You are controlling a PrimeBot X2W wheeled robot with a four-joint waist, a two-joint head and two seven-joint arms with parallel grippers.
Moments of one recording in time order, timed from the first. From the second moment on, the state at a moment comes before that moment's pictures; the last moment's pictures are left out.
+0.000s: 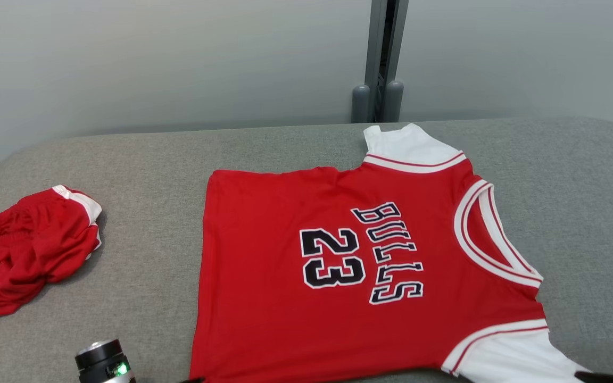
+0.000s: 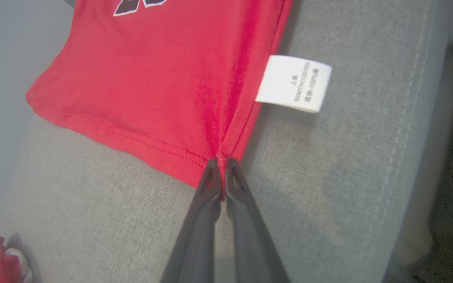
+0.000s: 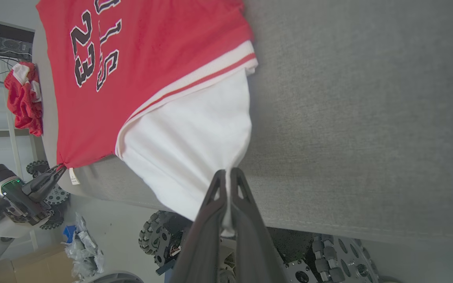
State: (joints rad) left arm -0.32 0.65 -1.06 0.35 -0.10 -0.13 -0.15; right arm 0.01 -0.64 0.13 0.26 1.32 0.13 0.87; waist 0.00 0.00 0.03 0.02
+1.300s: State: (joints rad) left arm -0.29 0.75 -0.85 0.01 -0.50 -0.10 -0.14; right arm -0.11 -0.16 -0.38 -0.12 0.90 0.13 1.17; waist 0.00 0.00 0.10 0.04
